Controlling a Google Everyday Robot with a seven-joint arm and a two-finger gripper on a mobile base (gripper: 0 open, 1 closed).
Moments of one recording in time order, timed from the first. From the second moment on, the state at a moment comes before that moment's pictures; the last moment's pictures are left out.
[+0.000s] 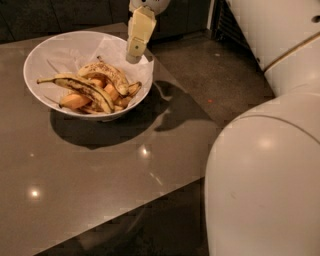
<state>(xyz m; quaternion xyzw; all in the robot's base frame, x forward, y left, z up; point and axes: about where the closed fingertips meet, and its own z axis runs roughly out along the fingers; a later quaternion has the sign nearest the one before) 0.635 0.049 1.005 -0.70 0.67 0.10 0.23</state>
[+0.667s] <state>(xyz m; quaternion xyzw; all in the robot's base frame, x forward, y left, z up) 0.639 0.081 0.985 -0.68 0.68 0.15 0.23</state>
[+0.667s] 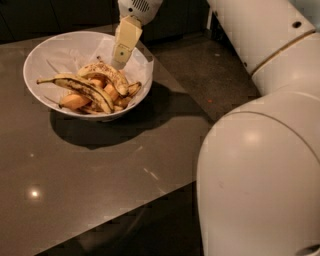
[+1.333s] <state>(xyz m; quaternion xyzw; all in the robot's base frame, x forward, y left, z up) 0.631 0.115 0.965 -0.66 0.69 0.19 0.21</state>
